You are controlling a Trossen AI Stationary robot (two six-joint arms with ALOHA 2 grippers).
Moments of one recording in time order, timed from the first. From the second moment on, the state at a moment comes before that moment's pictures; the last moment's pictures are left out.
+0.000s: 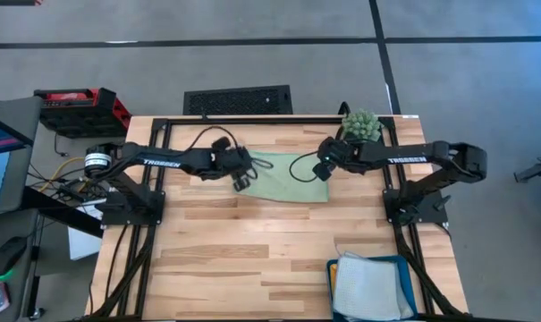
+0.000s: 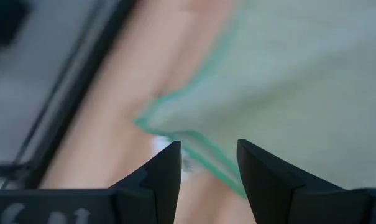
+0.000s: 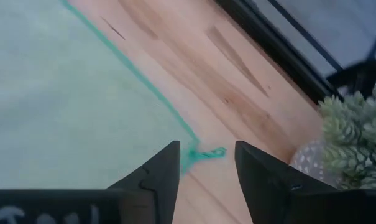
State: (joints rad) left arm 0.17 1.56 0.98 -0.50 -0.43 -0.08; right arm -0.28 1.36 0.75 -0.44 0.49 0.25
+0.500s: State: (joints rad) left arm 0.03 1.69 0.97 -0.54 -0.28 0.11; right arm -0.01 1.27 0.75 -0.42 0.42 0.26
